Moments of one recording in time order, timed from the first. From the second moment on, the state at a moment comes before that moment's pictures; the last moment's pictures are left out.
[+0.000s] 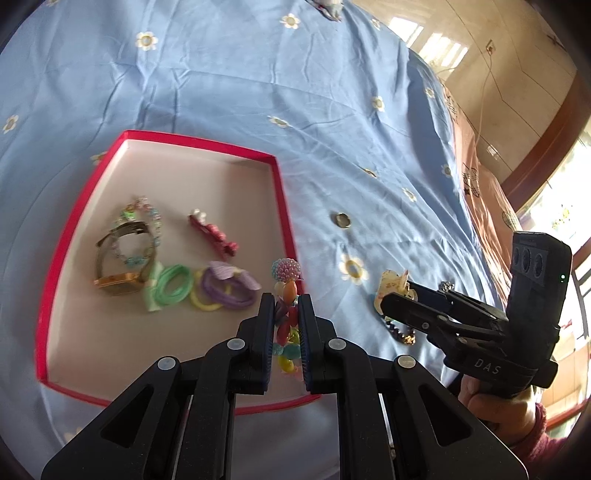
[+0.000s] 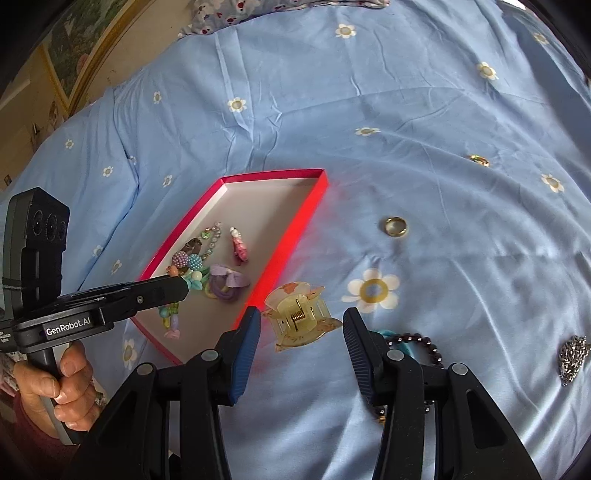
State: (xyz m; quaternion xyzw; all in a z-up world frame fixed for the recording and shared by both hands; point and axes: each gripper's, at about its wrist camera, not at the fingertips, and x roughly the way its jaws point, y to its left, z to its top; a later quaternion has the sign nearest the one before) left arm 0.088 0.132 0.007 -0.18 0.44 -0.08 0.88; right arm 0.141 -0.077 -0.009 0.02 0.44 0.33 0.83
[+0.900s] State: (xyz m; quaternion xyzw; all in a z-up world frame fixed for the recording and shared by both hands) left arm 0.059 0.225 -0.024 -0.22 0.45 0.02 0.87; right arm 0.129 0.042 -0.038 -0.06 0.46 0.41 0.79
